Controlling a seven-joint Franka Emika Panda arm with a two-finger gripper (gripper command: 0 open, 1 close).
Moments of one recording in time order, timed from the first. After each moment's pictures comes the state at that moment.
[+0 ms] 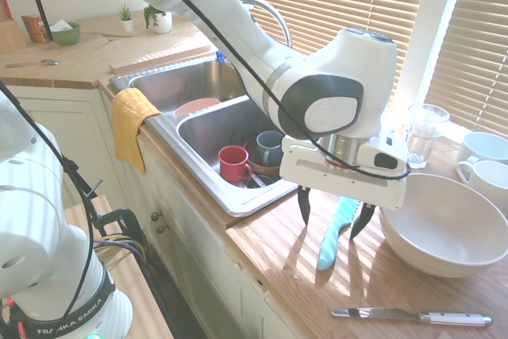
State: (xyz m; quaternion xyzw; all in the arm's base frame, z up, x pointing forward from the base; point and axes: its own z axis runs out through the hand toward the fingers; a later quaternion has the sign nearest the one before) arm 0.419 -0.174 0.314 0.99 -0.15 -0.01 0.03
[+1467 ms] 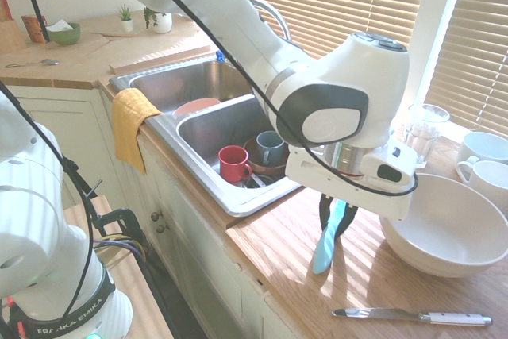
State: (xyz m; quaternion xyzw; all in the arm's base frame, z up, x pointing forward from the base) arm 0.411 -0.192 0.315 0.98 -0.22 0.01 0.00
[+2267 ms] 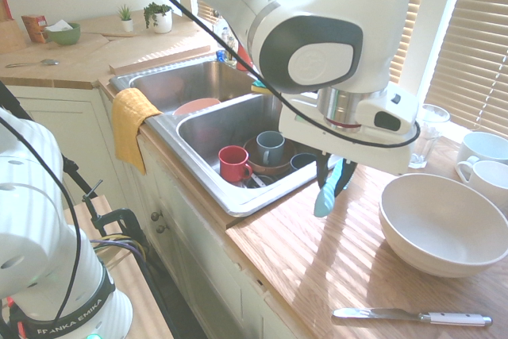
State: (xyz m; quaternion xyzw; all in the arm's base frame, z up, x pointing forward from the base) arm 0.411 -0.160 0.405 0.97 -0.22 0.05 -0.02
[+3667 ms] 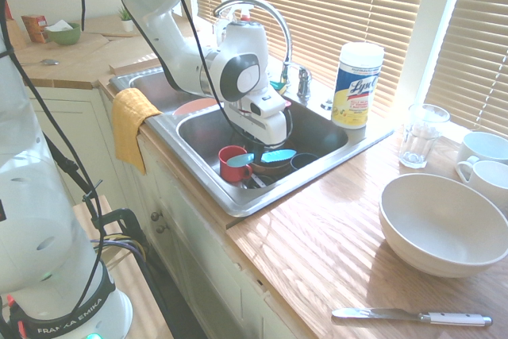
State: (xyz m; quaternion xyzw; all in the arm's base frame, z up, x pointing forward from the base) arm 0.459 0.135 0.252 0.93 -0.37 0.04 0.00
